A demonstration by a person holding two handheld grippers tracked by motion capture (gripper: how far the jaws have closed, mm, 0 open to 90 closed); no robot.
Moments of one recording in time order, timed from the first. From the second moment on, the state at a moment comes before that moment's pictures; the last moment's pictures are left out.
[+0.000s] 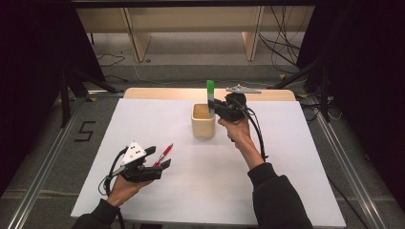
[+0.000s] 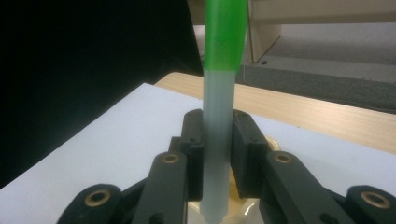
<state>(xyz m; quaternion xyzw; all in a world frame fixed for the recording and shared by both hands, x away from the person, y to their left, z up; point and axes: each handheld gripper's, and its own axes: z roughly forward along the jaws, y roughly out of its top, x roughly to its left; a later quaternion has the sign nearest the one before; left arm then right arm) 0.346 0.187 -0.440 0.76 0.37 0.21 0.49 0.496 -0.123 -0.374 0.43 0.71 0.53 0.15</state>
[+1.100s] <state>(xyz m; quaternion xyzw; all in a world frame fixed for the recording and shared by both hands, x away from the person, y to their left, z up) 0.347 0.186 -0.442 0.77 0.37 0.21 0.49 0.513 -0.094 -0.402 0.45 0.73 0.49 0.16</state>
